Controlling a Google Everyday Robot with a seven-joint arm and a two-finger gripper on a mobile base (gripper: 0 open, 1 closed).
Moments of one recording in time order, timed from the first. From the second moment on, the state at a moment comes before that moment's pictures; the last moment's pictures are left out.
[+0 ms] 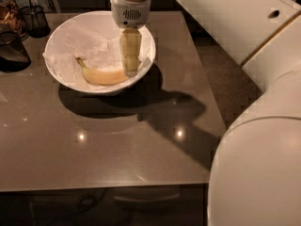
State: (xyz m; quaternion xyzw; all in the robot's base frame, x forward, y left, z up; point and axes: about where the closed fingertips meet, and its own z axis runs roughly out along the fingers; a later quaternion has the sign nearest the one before) arm 0.613 0.044 0.945 -0.74 0.66 -0.02 0.12
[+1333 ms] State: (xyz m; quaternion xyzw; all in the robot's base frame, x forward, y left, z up) arm 0.624 0.098 0.912 -0.75 0.64 0.09 0.15
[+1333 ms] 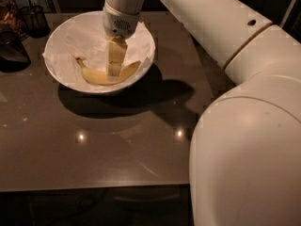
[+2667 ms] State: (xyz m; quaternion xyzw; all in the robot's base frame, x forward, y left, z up) arm 0.631 0.092 0.871 -0.70 0.70 0.11 0.10
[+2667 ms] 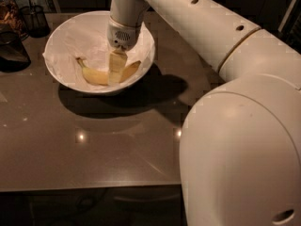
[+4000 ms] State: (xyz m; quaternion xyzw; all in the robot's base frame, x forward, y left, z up) arm 0.632 0.100 0.834 -0.70 0.70 0.09 0.07
